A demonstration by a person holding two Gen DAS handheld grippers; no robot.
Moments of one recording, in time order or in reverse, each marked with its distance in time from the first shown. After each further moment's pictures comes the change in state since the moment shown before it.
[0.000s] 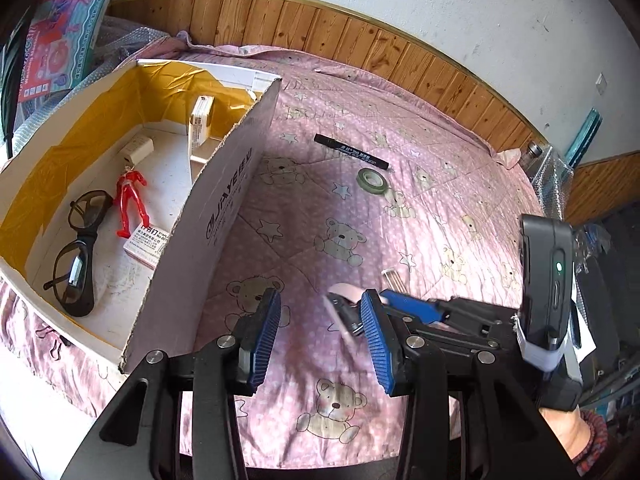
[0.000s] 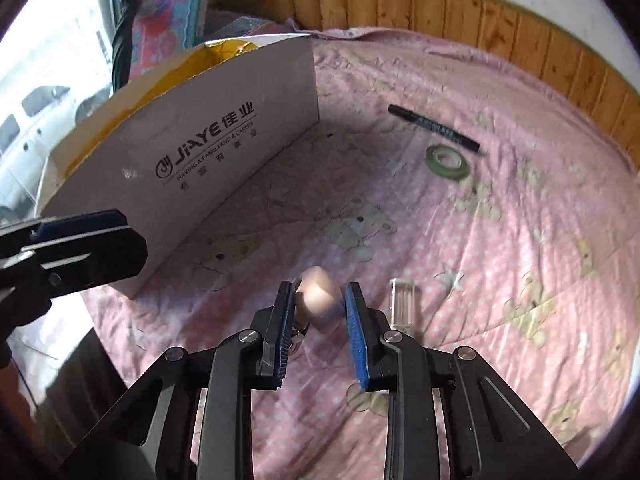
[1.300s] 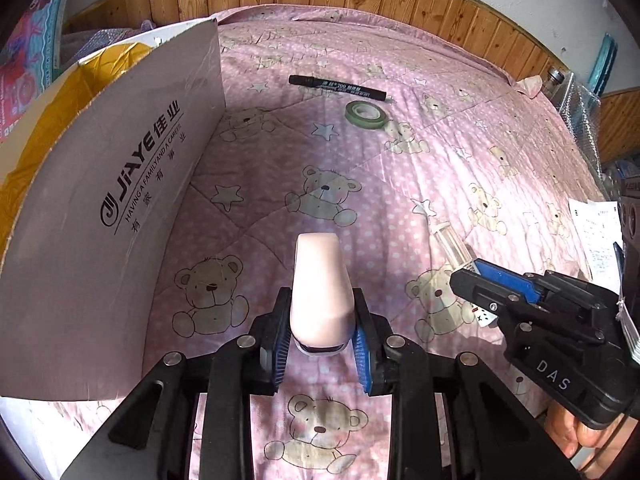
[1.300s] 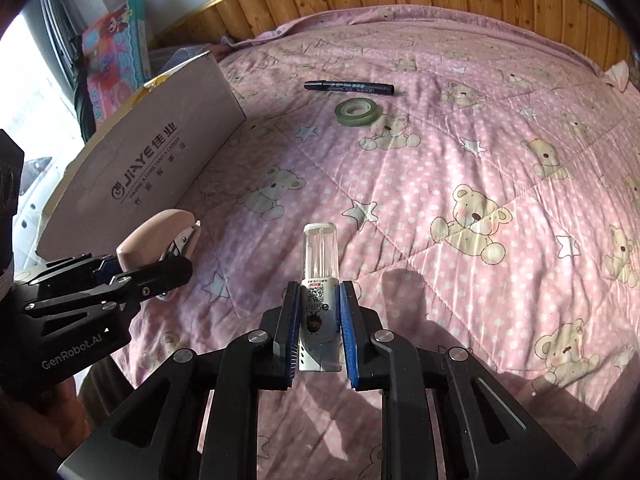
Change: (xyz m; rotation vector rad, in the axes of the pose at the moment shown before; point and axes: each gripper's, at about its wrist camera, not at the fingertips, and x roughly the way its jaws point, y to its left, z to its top) left arm 0.069 -0.050 -0.013 0.150 0.146 0.138; right arm -0.024 -0.092 -0.057 0.332 0.006 0.079
